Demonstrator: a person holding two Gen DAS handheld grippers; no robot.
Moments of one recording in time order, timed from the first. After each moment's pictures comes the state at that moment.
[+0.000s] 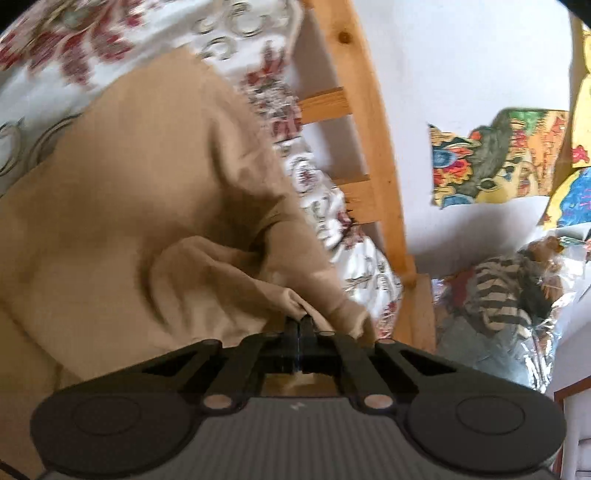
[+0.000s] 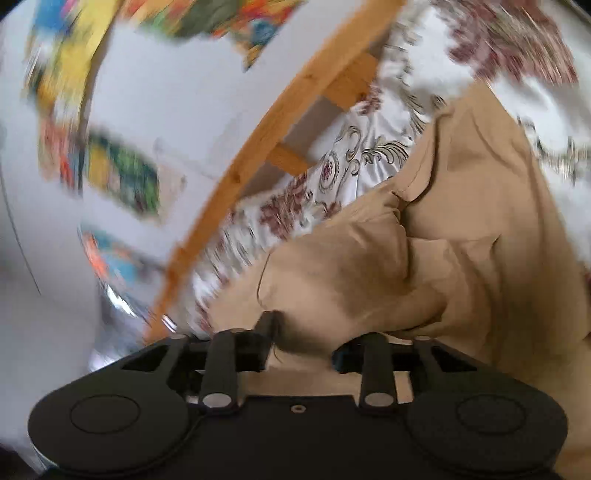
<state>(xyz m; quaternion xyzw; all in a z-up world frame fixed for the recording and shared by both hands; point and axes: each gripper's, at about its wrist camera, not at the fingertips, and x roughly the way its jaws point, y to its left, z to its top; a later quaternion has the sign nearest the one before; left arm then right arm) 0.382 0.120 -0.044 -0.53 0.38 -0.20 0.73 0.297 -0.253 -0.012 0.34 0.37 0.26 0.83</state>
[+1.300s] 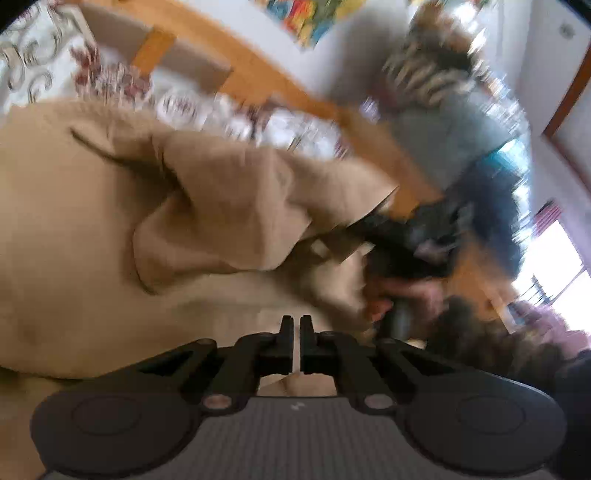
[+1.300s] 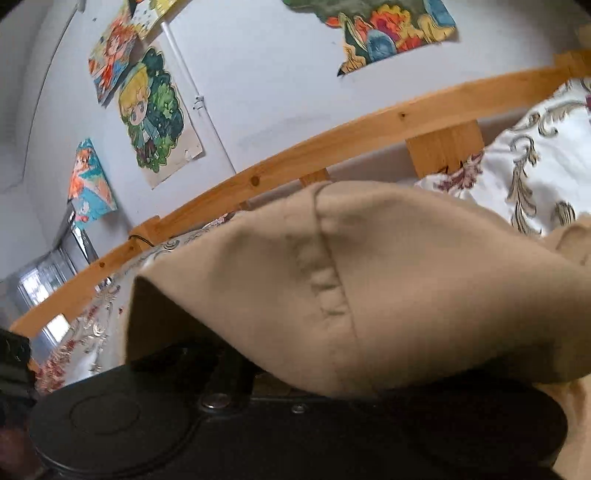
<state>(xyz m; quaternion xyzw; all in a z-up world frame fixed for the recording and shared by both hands) 0.336 0.093 -0.055 -0.18 0.39 -0.42 0.80 0.402 -0.140 -0.065 0.17 0.24 0.27 0.92</state>
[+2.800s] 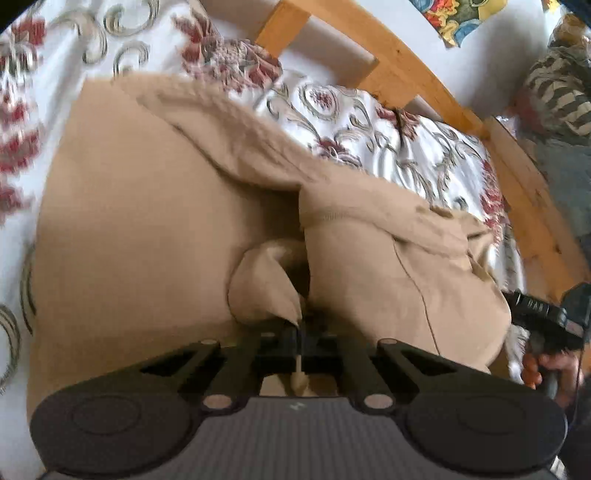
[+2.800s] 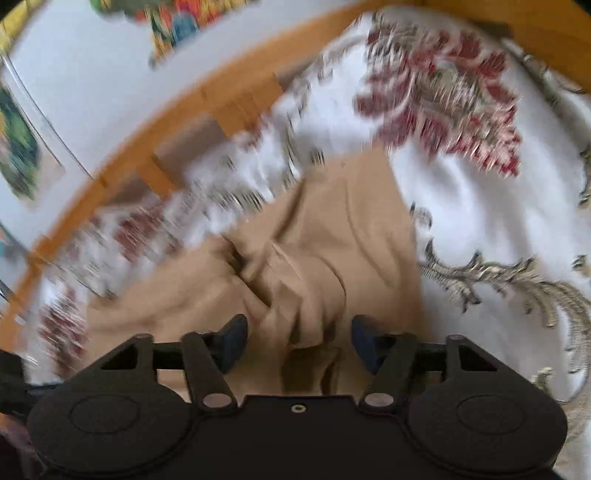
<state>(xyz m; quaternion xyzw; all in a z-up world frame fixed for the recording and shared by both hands) 0.411 0.097 -0.067 -0.18 0.44 -0.22 0.85 0.366 -0.246 -0.075 0.21 0.38 0.07 0.90</state>
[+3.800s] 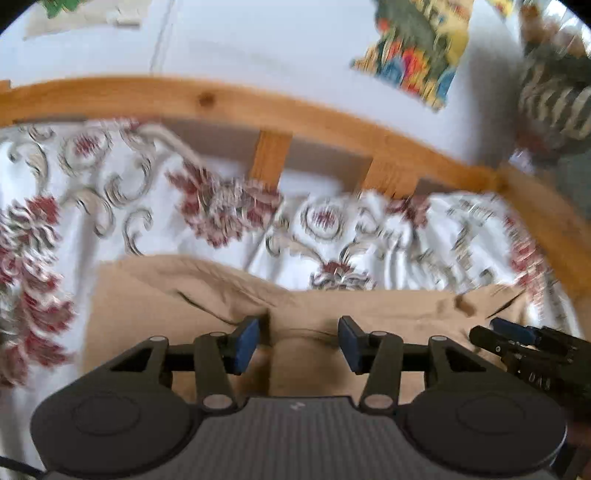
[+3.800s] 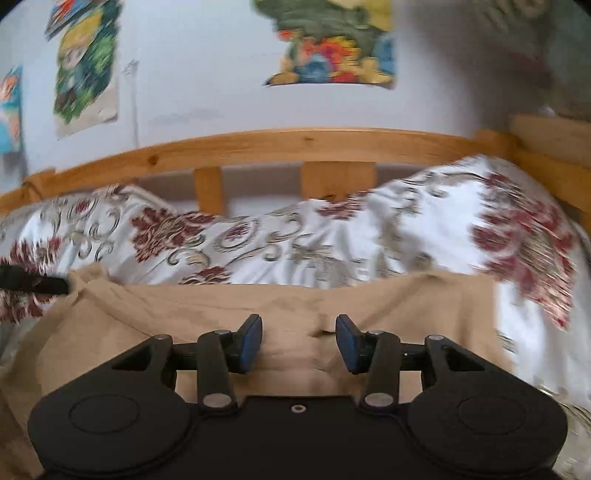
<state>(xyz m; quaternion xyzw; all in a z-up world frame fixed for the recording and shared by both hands) 0.416 0.050 -0.024 -0.09 0.31 -0.12 0.94 0.368 -0.112 -0.058 -0.01 0.23 0.06 0.97</state>
